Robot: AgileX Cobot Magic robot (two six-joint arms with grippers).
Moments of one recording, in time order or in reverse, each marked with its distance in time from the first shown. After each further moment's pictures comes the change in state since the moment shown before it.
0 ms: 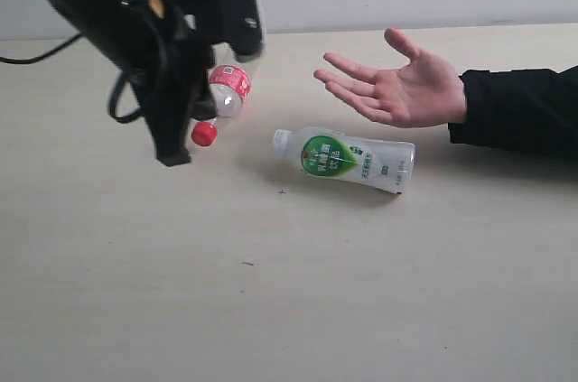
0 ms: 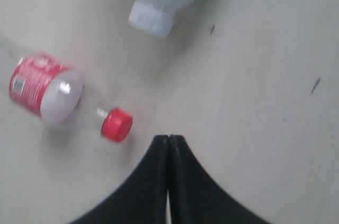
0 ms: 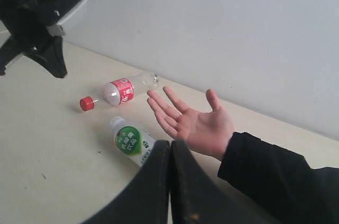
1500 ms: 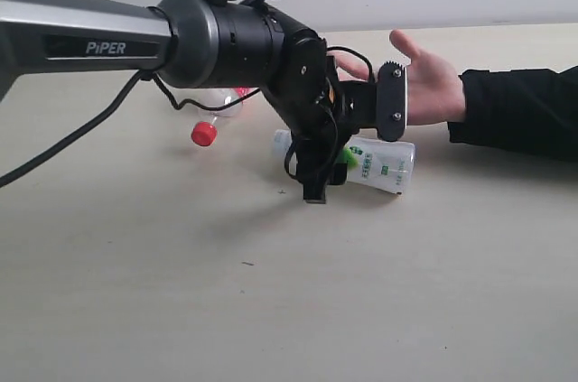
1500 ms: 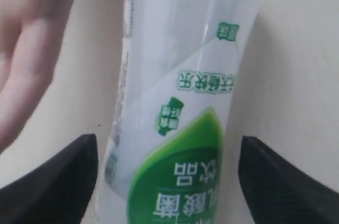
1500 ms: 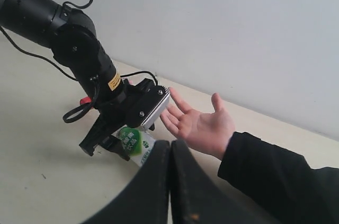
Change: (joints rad) left arm -0.164 0.498 -0.323 -0.013 -0.241 0.095; right arm 0.000 0.000 0.000 0.000 0.000 0.000
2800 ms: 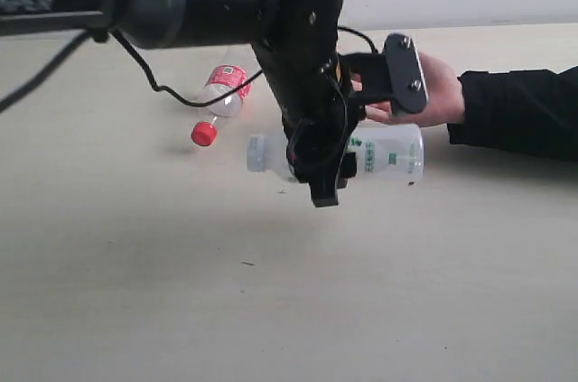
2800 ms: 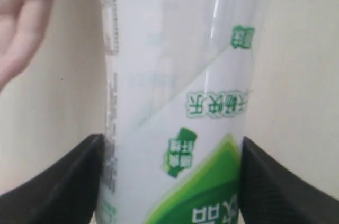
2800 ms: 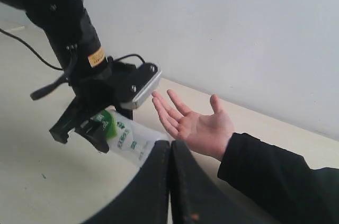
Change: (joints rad) left arm -0.065 -0.168 -0.004 0.006 0.297 -0.245; right arm 0.000 0.000 0.000 0.000 0.000 0.000
